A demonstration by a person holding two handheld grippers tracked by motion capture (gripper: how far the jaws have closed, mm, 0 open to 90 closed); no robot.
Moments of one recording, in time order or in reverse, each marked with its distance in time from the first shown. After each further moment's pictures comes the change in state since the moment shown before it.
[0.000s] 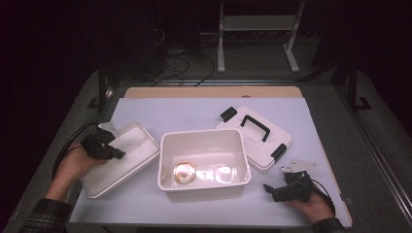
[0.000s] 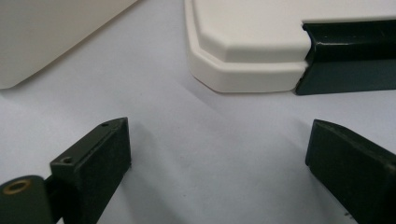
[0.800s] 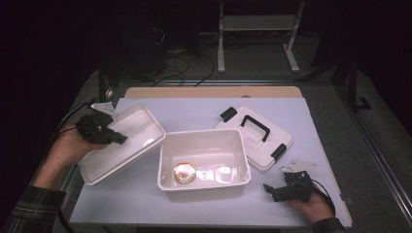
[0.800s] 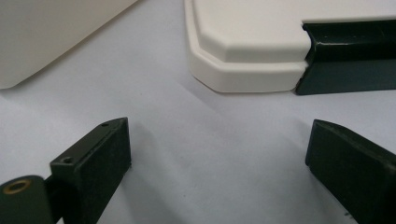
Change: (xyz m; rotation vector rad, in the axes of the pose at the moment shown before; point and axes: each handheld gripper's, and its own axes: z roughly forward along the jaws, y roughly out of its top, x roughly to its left) left arm -0.018 0.048 -0.054 -0.072 -0.027 0.099; right arm 0.000 0.000 0.000 0.000 0.000 0.001
